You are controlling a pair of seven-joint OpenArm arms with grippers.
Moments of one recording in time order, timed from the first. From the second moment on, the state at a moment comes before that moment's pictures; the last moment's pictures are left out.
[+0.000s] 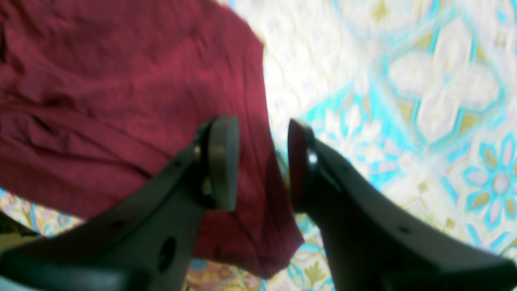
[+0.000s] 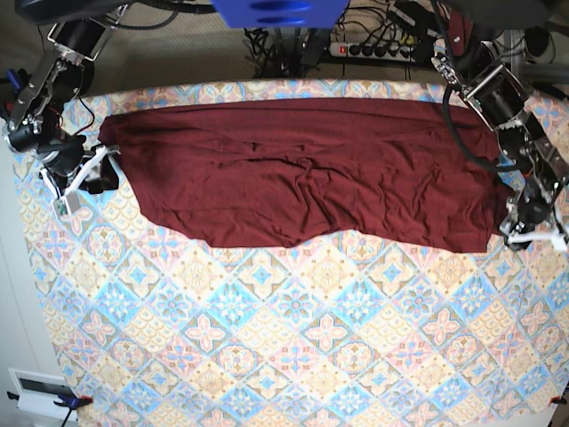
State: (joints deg) left arm -16.4 -17.8 -40.3 66.1 -25.5 -6.5 45.0; right arm -6.2 18.0 35.5 95.8 37.9 42.7 -67.8
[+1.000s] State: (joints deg) left arm -26.0 -18.5 -18.8 41.2 -21.5 -6.7 29.0; right arm 2.5 18.0 30.0 95.1 37.5 42.7 -67.6
